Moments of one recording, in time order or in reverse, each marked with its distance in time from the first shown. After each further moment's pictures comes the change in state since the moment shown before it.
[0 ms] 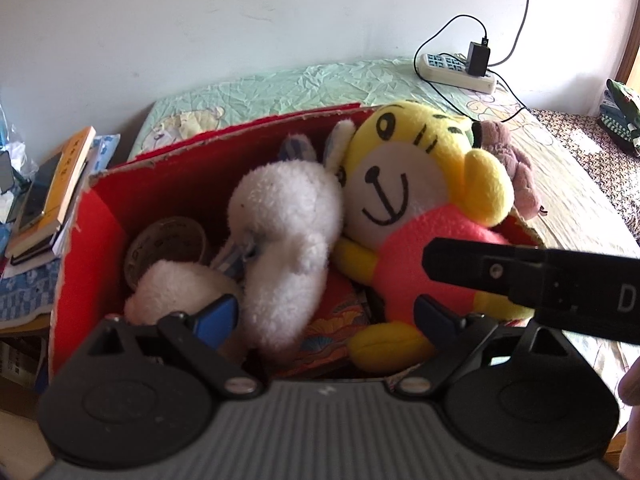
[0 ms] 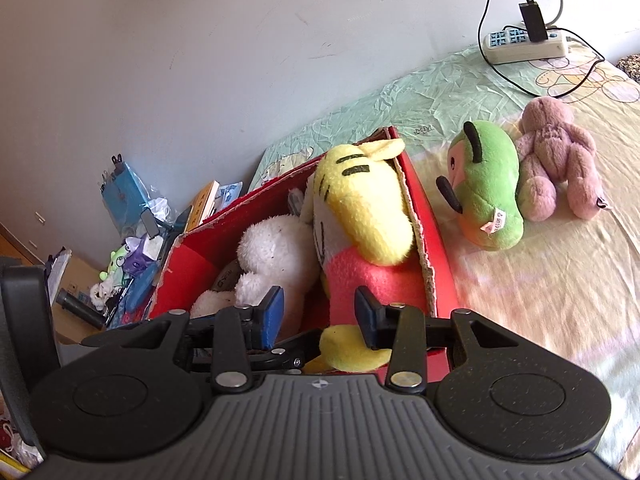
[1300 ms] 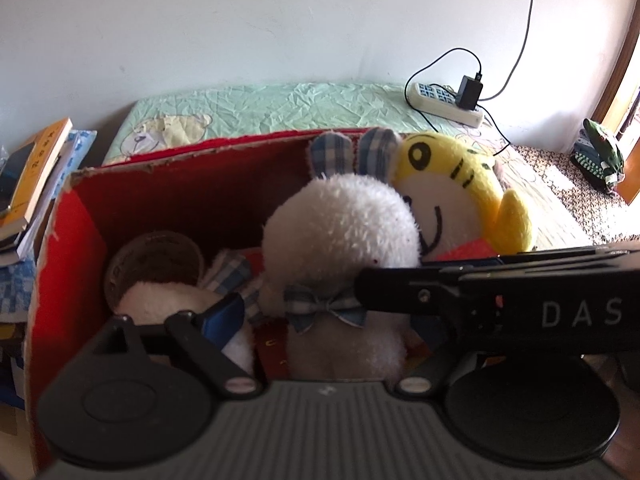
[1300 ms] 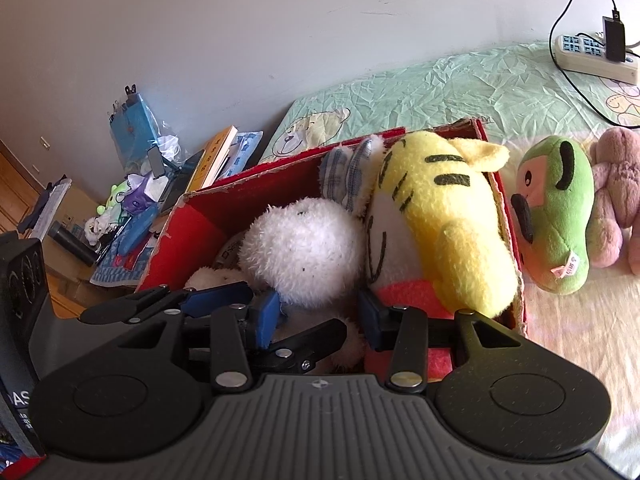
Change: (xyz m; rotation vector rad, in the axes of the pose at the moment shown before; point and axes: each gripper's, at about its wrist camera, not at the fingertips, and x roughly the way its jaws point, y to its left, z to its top) left arm 0.021 0.046 0.005 -0.064 -0.064 -0.145; right arm 0.051 0.028 0.021 -0.167 0.158 0.012
